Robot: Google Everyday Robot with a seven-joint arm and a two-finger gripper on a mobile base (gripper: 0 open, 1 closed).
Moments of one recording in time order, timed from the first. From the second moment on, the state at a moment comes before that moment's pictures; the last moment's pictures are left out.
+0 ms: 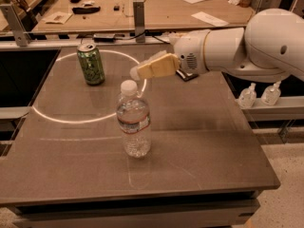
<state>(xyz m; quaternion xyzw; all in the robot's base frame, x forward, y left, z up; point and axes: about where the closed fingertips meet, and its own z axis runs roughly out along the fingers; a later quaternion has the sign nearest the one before) 0.594 -0.015 0.965 -0.41 0.70 0.27 0.52</state>
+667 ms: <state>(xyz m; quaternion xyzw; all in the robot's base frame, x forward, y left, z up) 0.636 0.033 0.949 -0.44 0.66 0.24 0.56</state>
